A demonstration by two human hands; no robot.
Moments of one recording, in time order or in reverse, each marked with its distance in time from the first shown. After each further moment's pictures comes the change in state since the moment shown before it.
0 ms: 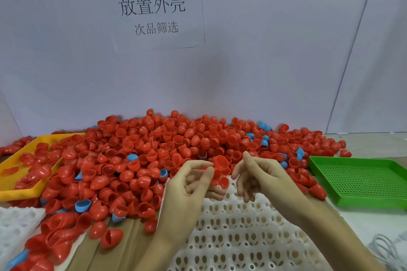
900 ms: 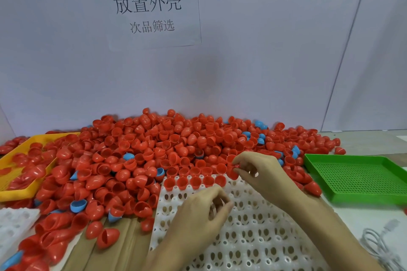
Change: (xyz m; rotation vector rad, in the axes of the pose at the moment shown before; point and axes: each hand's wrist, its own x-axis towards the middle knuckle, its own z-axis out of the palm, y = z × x) left_hand -0.012 -0.030 0.004 0.667 -0.336 0.097; right_hand 0.023 0.031 -0.024 -0.925 0.169 -0.377
